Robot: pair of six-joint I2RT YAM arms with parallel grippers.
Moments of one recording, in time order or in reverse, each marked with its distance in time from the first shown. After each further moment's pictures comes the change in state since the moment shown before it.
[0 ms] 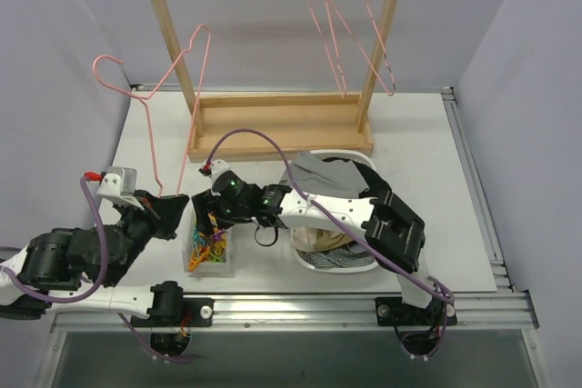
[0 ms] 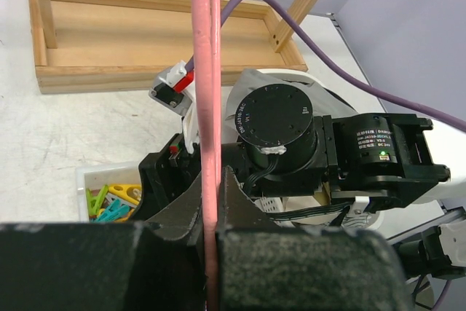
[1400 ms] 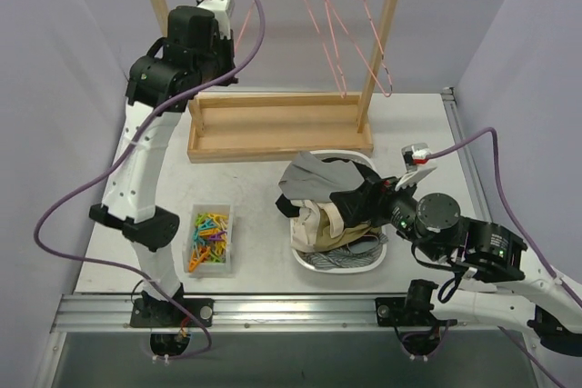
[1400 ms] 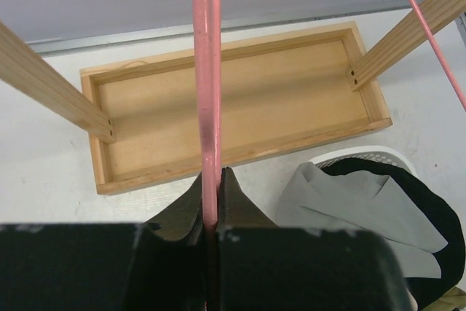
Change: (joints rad) left arm 1.096 1.315 1.403 -0.190 0.951 0.508; right arm 0.006 -1.242 -0.426 -0.435 0.549 0.074
